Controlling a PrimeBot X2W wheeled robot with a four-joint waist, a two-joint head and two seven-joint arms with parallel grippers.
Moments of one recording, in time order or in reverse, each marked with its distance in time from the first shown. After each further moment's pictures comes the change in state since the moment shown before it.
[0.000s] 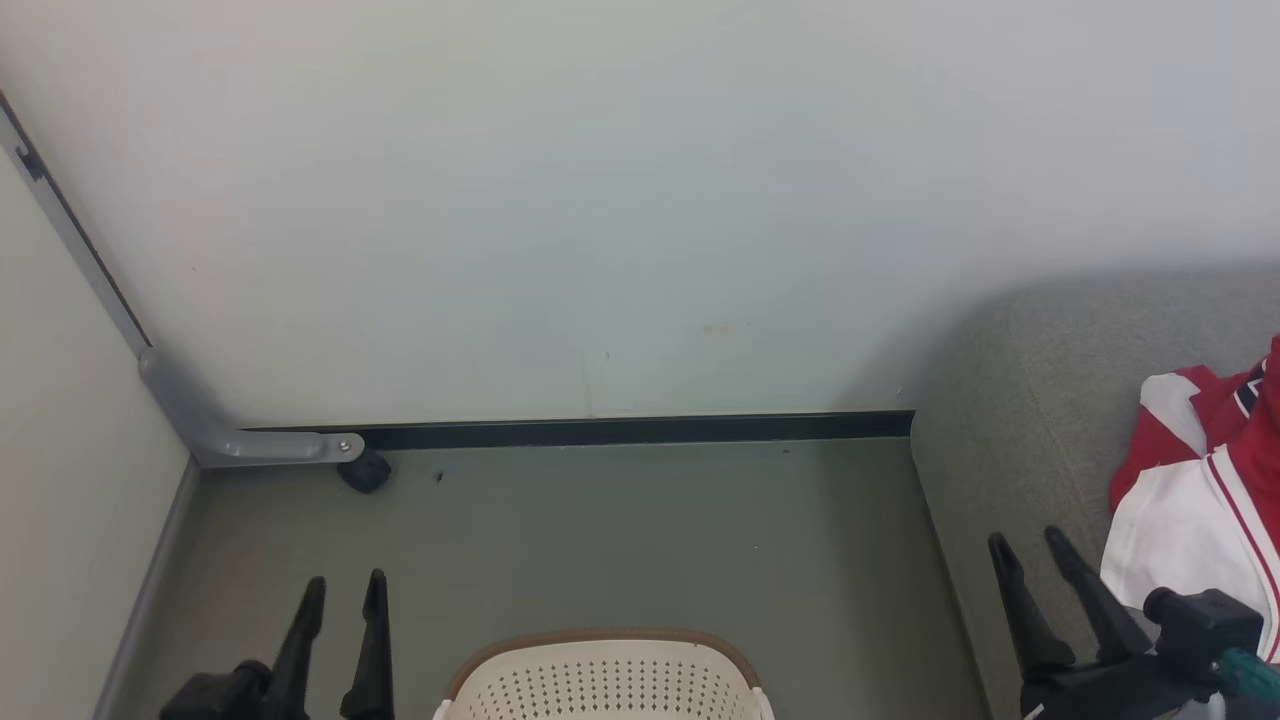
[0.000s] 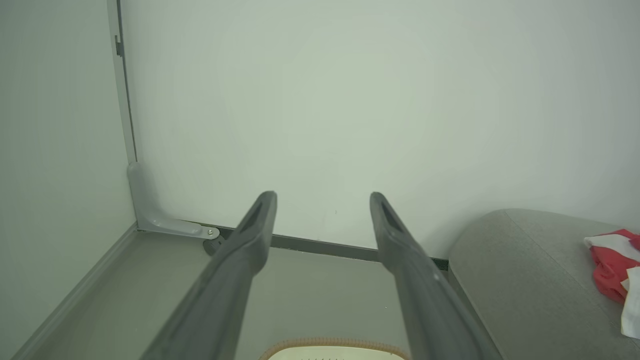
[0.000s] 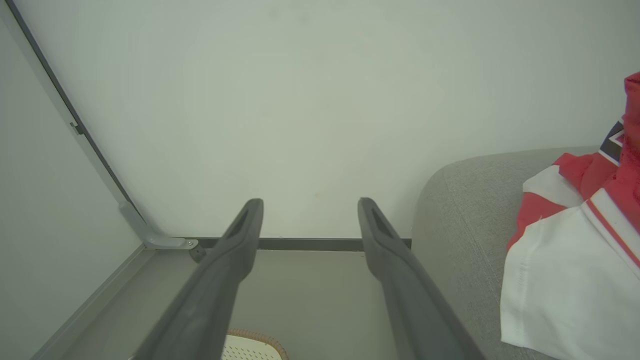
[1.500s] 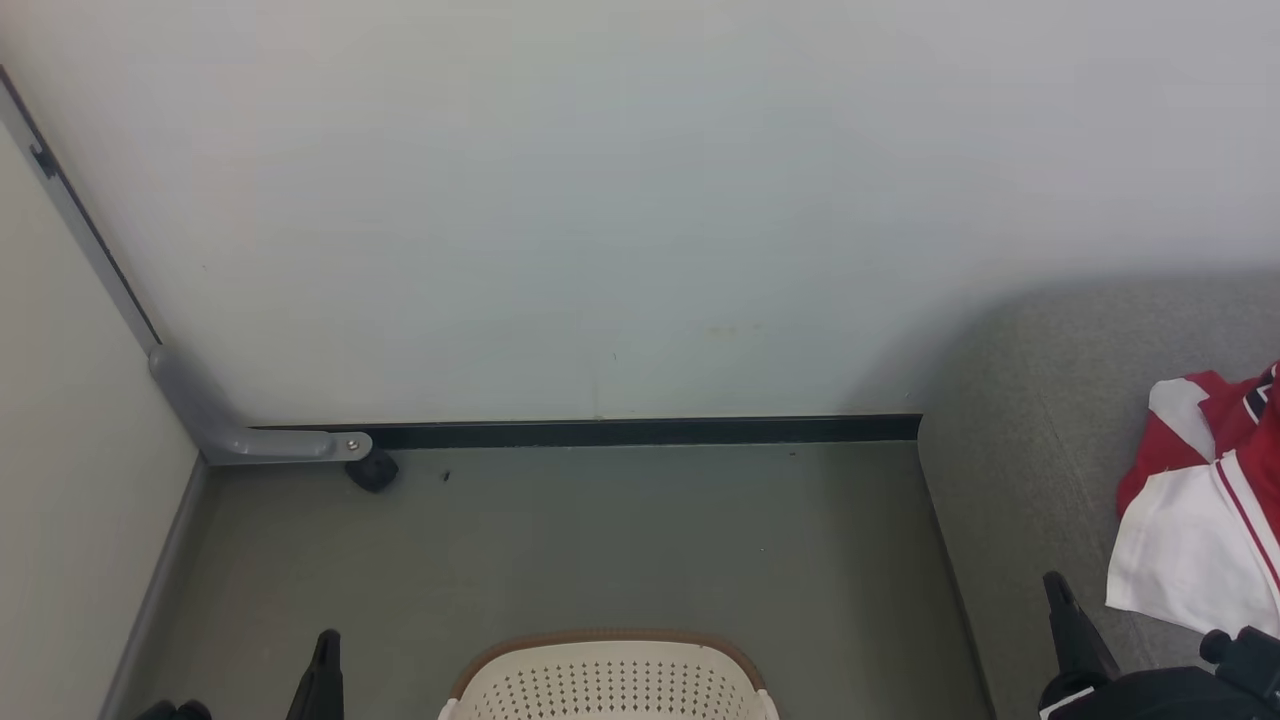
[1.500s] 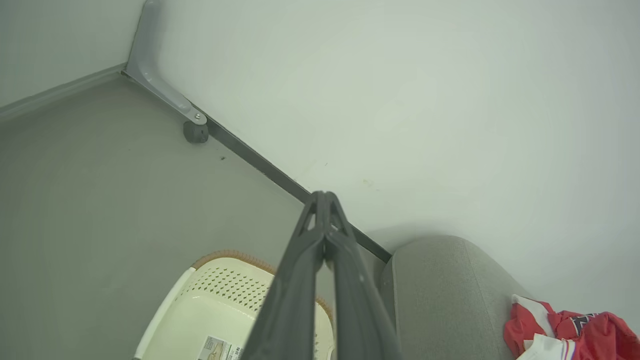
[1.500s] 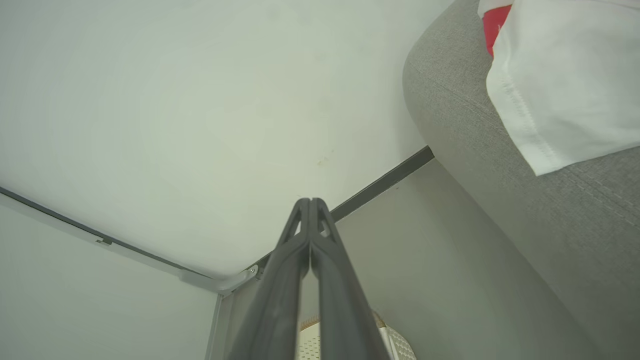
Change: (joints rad) left arm 0.039 -0.080 0.138 0.078 -0.396 -0.090 0.154; right arm 0.064 0.162 -0.207 0.053 0.394 0.044 0.150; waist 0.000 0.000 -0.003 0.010
